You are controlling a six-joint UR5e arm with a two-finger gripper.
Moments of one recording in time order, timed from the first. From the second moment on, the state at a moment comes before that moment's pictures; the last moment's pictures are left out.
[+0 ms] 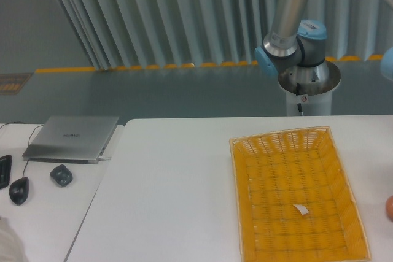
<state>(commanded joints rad) 2.74 -1.99 -1.53 -0.95 1.58 0.97</state>
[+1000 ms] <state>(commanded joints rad) 2.94 -1.92 -1.57 -0.99 1.49 1.43</state>
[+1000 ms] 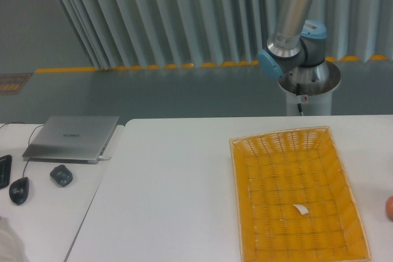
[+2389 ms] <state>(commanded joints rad) 3.00 -1.98 -1.60 -0.97 1.44 1.64</state>
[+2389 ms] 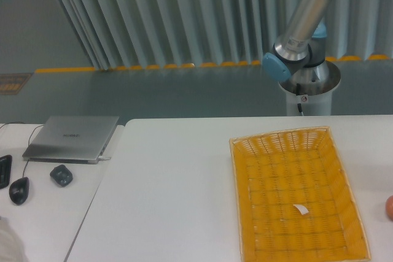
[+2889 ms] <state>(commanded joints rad) 2.90 -1.84 -1.61 -1.15 1.45 1.68</state>
